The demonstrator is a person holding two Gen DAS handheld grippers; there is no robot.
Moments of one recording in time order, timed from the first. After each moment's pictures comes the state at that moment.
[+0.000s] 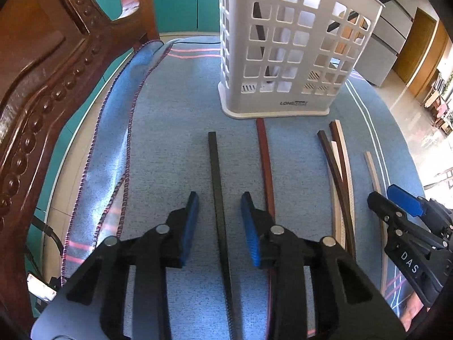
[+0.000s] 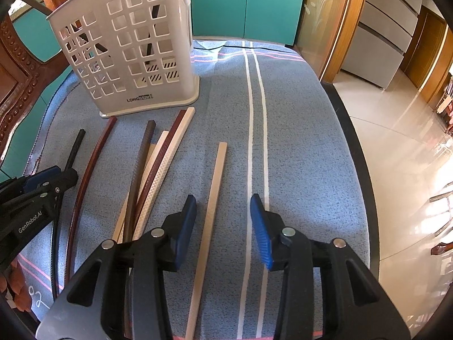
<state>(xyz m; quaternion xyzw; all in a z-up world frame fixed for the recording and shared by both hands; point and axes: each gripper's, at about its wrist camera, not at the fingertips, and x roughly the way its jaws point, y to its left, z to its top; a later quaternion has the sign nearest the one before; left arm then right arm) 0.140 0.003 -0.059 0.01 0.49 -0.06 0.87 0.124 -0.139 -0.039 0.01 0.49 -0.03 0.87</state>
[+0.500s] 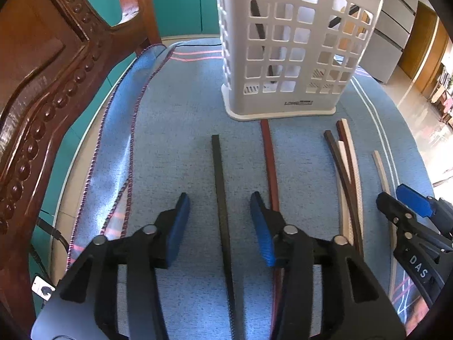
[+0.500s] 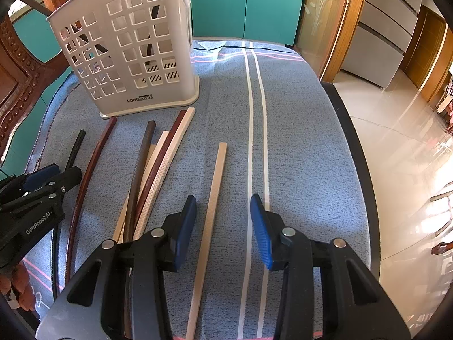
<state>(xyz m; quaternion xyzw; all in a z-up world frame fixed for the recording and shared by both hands) 0.142 -0.002 -0.062 0.03 0.49 -0.04 0.87 0.124 -0.139 -0.039 0.02 0.49 -0.03 0.87</state>
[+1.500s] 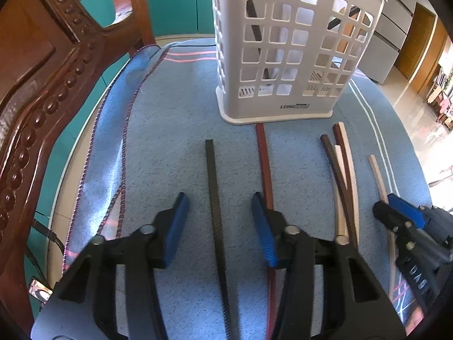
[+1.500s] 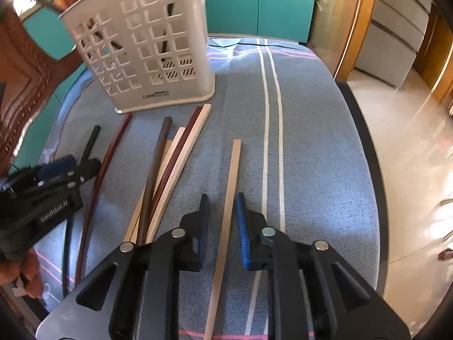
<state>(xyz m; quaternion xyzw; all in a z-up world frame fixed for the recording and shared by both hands) 0.148 -0.007 -0.062 0.02 0.49 -0.06 0.87 0.123 -0.132 -0.038 0.02 0.50 0.00 0.87</state>
